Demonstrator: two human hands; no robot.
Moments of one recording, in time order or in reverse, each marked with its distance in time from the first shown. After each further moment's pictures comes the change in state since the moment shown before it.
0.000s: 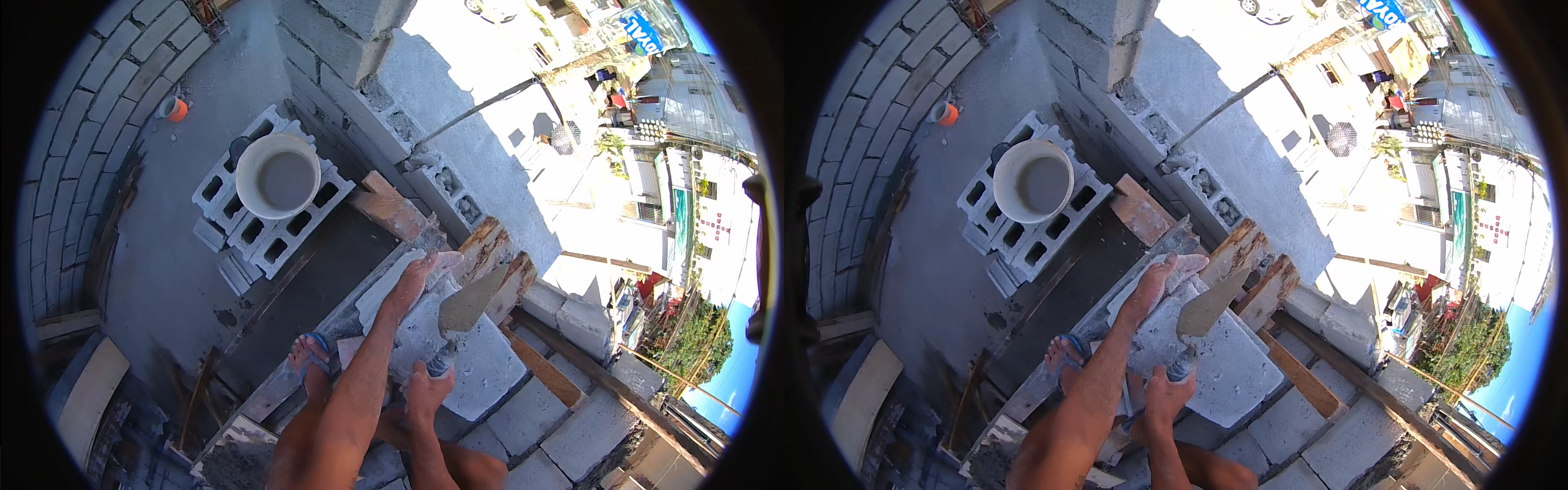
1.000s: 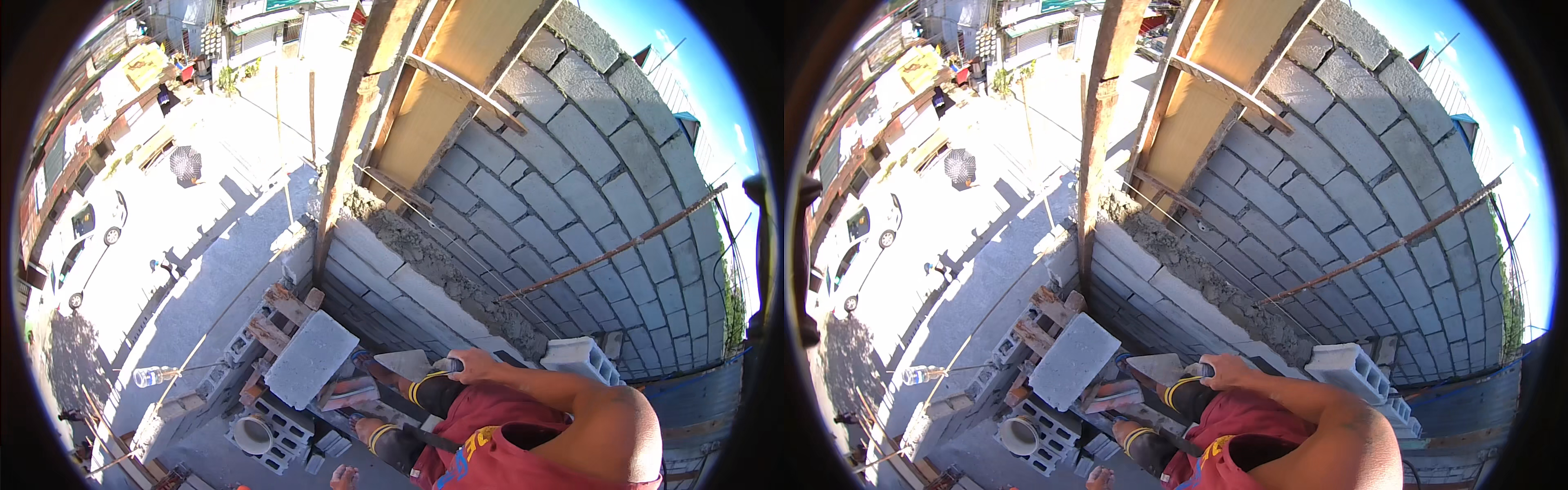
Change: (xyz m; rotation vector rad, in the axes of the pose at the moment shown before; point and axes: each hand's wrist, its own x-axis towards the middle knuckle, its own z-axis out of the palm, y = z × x) left_hand -0.462 0.182 0.160 0.693 0.048 -0.714; right_hand -0.378 -0.009 -0.539 -0.203 -0.010 0.473
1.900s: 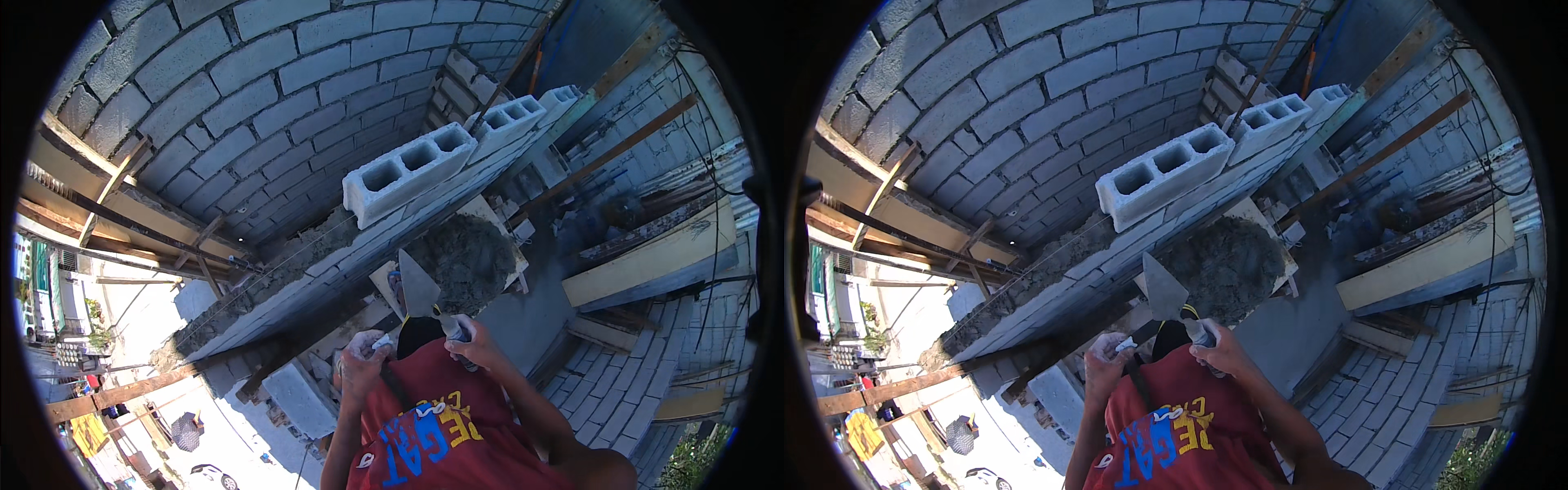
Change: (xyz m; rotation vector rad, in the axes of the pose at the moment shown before) left_hand -0.246 -0.055 0.501 1.460 -1.275 0.080; right_hand -0.434 0.092 0.152 1.671 1.033 0.676
